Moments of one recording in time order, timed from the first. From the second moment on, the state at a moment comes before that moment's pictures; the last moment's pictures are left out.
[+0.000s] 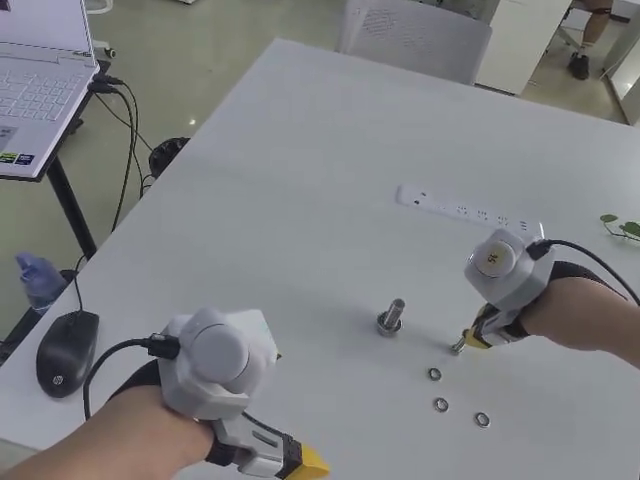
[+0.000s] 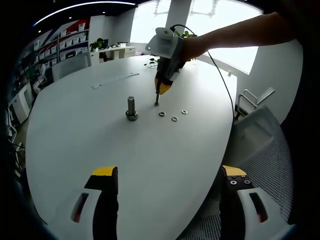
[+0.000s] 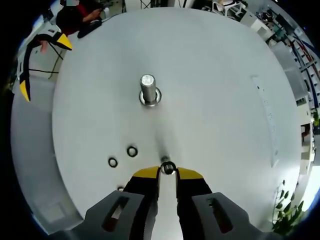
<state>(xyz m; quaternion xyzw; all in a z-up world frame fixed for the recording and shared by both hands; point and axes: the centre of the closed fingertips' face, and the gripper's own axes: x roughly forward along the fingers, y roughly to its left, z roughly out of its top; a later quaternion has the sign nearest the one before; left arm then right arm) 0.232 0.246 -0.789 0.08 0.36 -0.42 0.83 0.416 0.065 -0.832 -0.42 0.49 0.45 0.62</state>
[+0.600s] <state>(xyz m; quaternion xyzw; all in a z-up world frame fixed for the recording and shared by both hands) 0.232 0.249 -0.791 0.08 0.37 -0.42 0.82 0.416 0.064 -0.856 -0.44 0.49 0.46 0.60</state>
